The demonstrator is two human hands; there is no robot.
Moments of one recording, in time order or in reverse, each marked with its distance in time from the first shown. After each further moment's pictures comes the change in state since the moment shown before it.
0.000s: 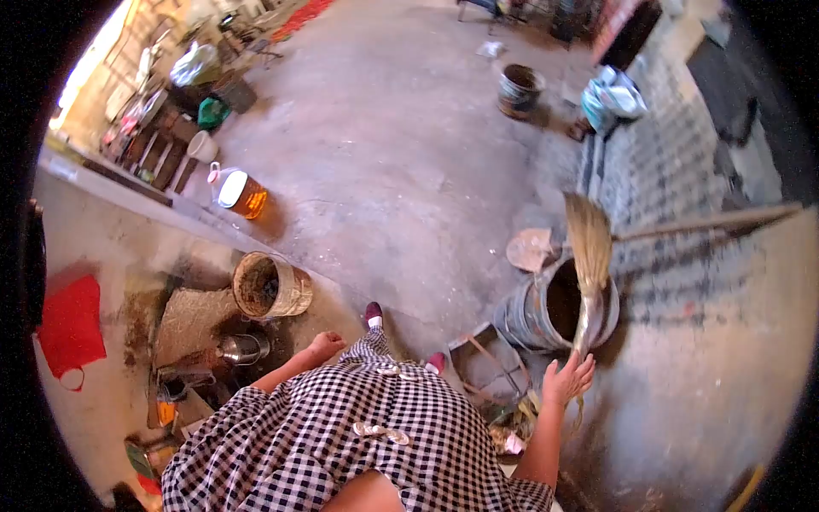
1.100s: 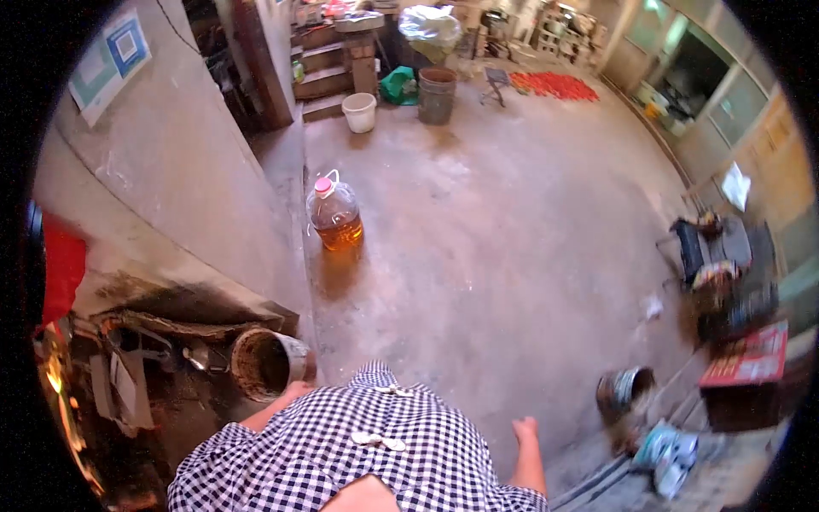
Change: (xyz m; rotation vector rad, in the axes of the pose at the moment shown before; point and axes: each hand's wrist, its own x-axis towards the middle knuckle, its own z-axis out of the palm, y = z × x) left_hand 0.316 -0.108 -0.377 -0.643 0.353 -0.522; right_hand 0.368 -0.800 0.159 0.103 -0.912 -0.371
